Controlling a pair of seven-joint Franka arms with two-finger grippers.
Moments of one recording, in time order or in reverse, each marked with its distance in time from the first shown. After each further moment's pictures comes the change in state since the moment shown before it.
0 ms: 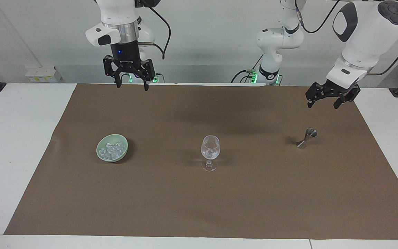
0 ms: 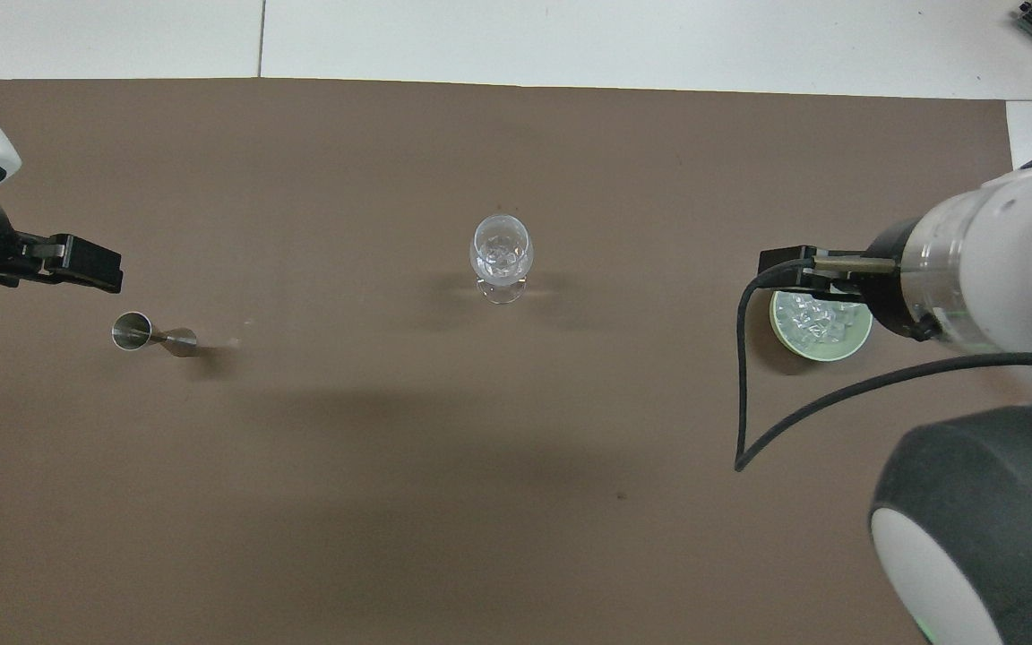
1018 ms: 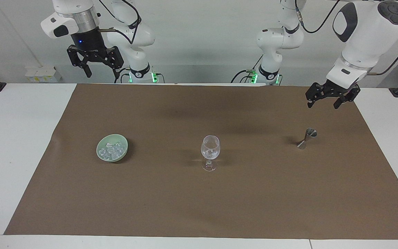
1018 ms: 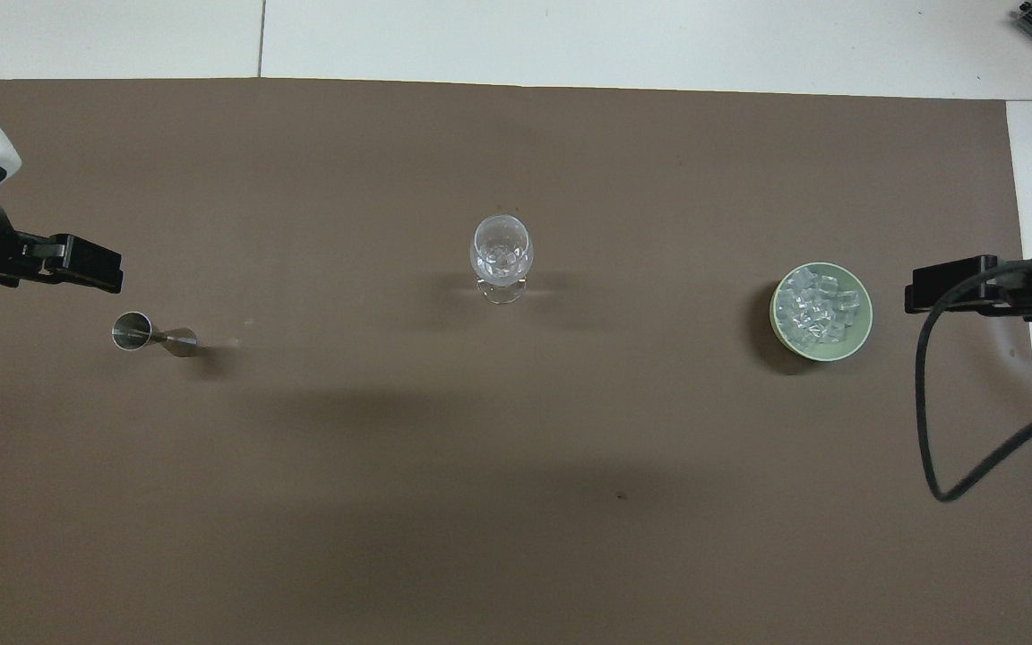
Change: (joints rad) left arm 0.000 0.000 0.000 0.000 0.000 0.000 0.000; right arm 0.069 0.007 -0.241 0.089 0.069 -0.179 -0.242
